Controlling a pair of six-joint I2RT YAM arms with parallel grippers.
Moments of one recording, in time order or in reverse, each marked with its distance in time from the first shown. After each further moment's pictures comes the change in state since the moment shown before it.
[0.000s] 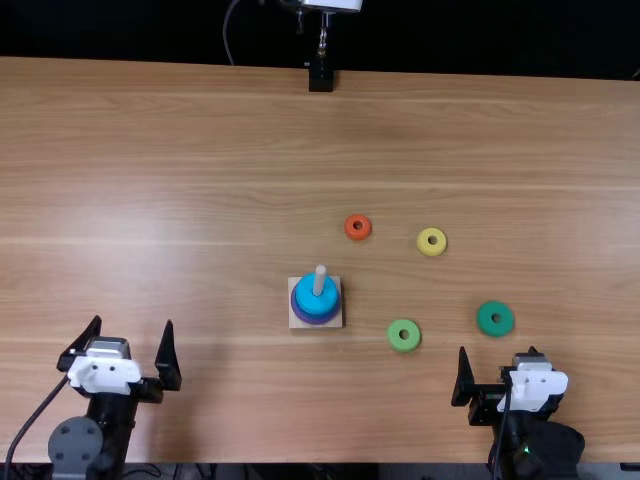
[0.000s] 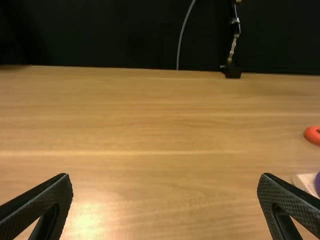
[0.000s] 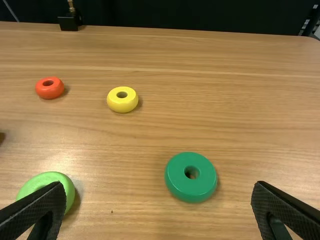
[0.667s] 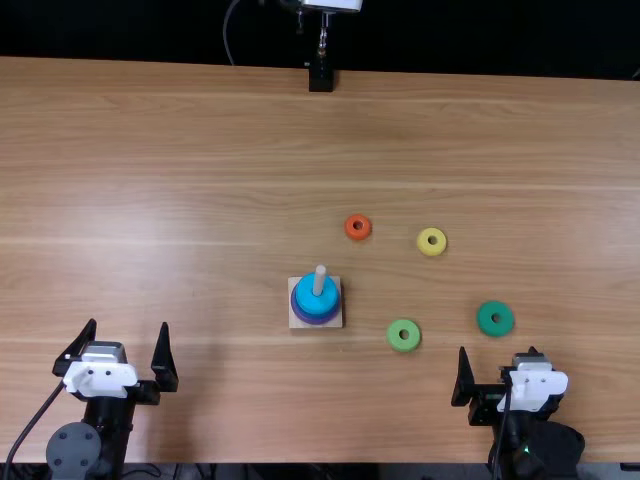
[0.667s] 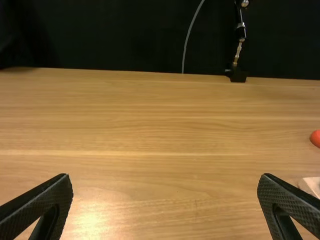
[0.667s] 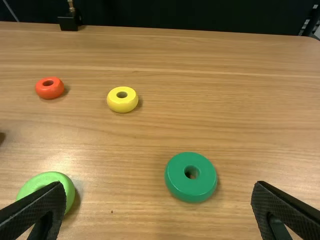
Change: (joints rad) left arm 0.012 -0.063 0.002 -0.070 -0.012 0.000; right arm 0.000 0.000 0.000 0.000 0.000 0.000
